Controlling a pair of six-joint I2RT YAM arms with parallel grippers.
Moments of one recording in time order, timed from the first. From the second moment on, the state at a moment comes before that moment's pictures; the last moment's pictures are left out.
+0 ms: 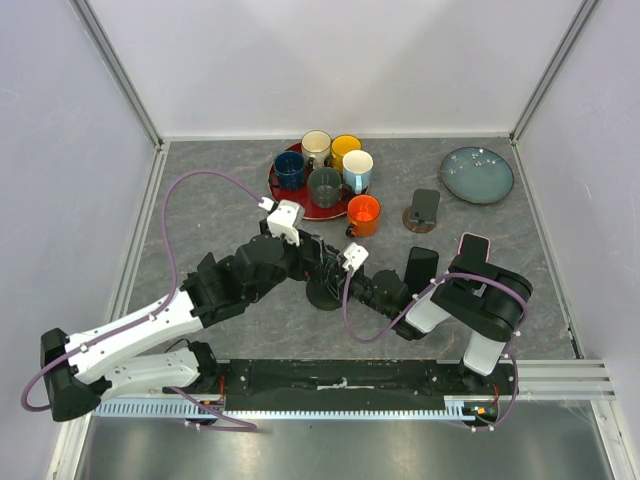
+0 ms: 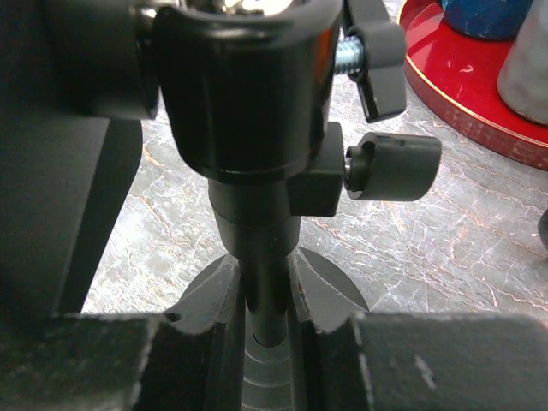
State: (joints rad) left arm -1.02 0.97 0.86 -0.26 -0.37 -0.44; right arm 0.95 1.77 0.38 1.29 0.02 0.09
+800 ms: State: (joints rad) left arm -1.10 1.04 0.92 -0.32 -0.58 -0.54; right arm 0.98 1.77 0.38 1.29 0.23 0.11
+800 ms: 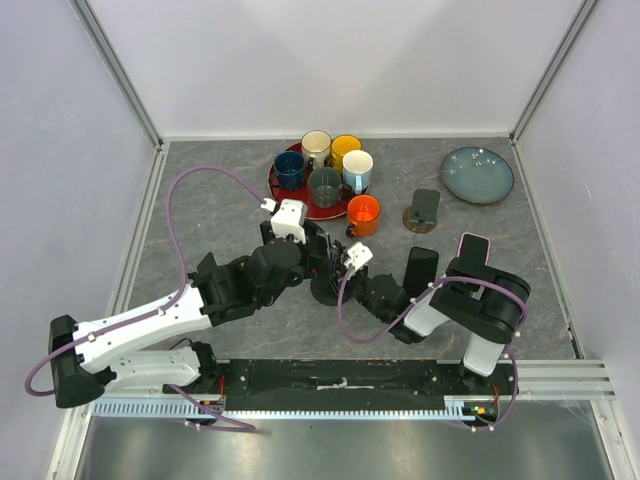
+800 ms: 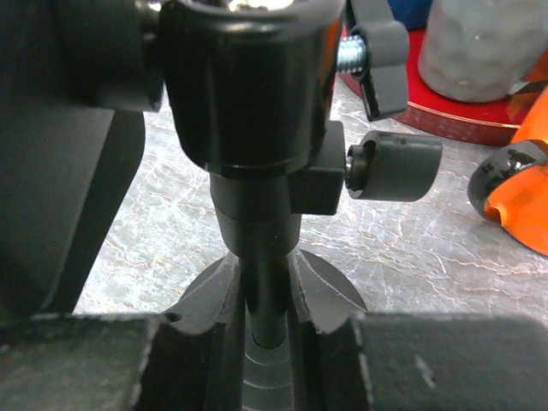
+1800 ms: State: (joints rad) left arm -1.16 1.20 1.04 -0.36 -0.76 -0.54; right arm 1.19 1.83 0.46 1.25 0.90 0.13
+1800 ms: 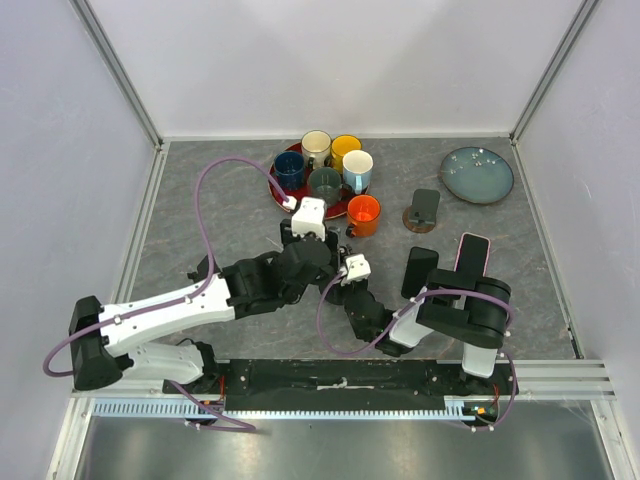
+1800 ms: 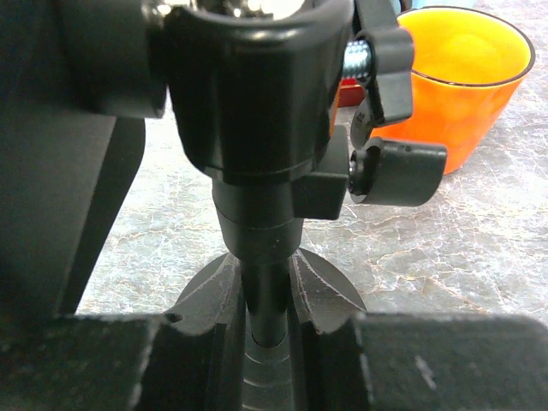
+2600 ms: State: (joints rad) left arm -1.17 1.22 1.07 -0.44 -0.80 -0.50; right arm 1.20 1.84 0.46 1.26 0.80 0.10
